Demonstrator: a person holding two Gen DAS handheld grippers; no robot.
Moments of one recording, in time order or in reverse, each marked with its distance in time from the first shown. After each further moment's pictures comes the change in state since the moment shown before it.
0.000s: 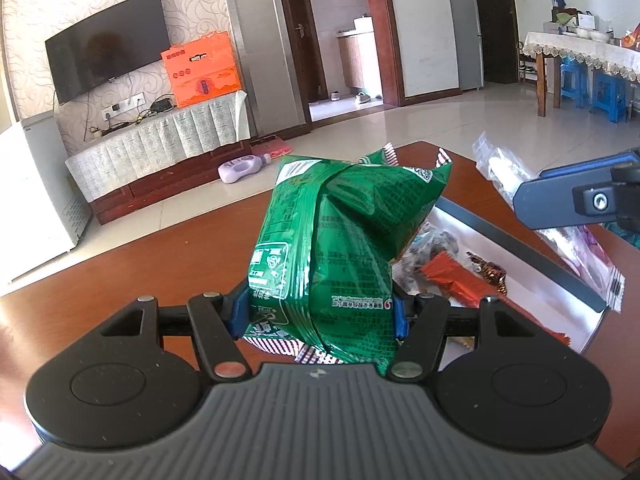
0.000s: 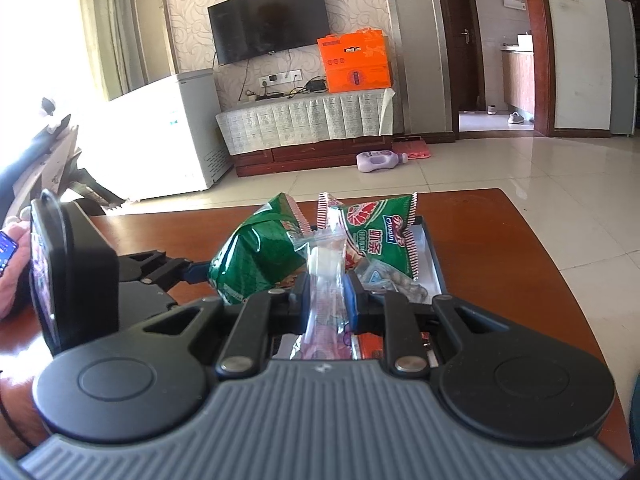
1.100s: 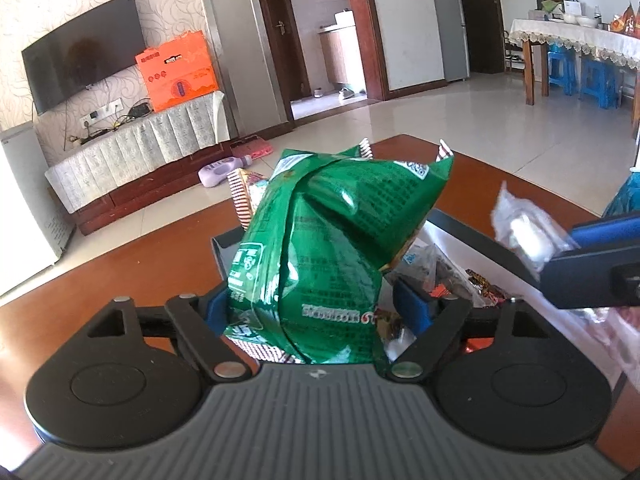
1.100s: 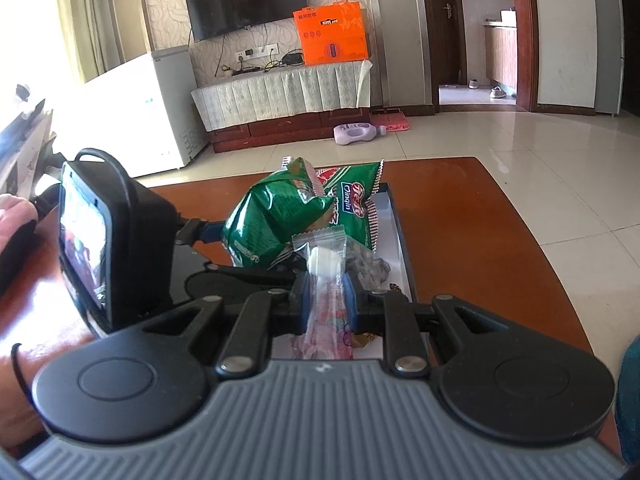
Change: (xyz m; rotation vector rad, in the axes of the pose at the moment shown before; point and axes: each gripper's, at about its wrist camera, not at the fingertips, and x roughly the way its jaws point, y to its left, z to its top) left arm 0.076 -0.035 0.014 0.047 0.010 -0.032; right arm 0.027 -0.022 -0.007 0.015 0.086 -0.059
